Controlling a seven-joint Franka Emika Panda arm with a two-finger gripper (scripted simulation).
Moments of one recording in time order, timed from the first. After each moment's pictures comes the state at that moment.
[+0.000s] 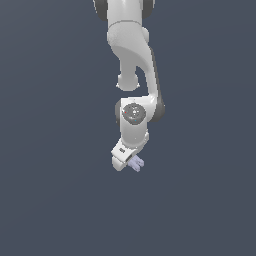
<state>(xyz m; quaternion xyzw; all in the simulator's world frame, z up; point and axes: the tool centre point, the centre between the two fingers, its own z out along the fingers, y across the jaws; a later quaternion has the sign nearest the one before) 0.034 0.018 0.054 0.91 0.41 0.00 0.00</state>
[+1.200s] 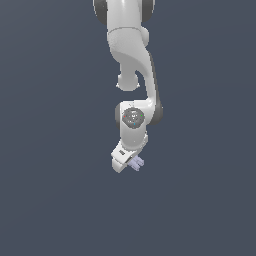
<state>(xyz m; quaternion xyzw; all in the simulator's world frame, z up) 0.034 0.015 0.038 0.91 0.42 0.00 0.00</state>
